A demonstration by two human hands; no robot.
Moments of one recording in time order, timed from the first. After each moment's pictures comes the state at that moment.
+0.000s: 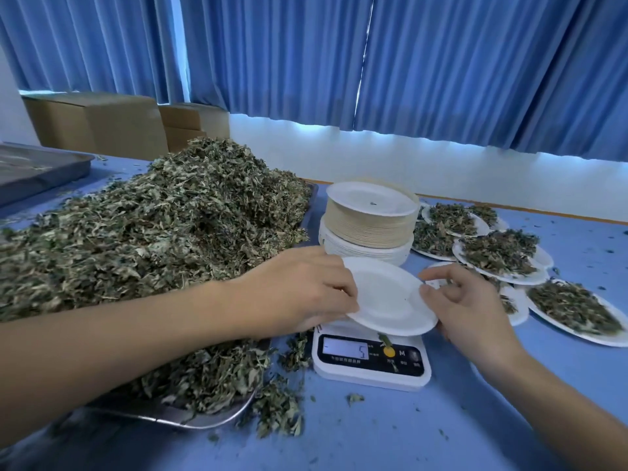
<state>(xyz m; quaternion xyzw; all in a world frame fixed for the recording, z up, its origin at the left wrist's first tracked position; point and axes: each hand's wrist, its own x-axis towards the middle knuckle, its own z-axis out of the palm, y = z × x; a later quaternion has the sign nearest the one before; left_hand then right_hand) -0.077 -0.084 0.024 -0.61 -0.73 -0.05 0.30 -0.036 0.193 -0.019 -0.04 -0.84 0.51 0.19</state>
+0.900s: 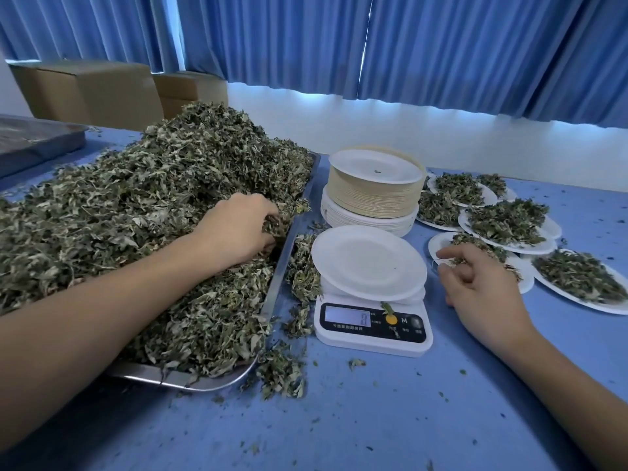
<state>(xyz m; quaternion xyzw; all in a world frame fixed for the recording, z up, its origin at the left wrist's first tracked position) -0.121 -0.121 0.018 -0.12 -0.98 -0.10 0.09 -0.031 0.216 -0.038 0.00 -0.92 0.32 0.23</state>
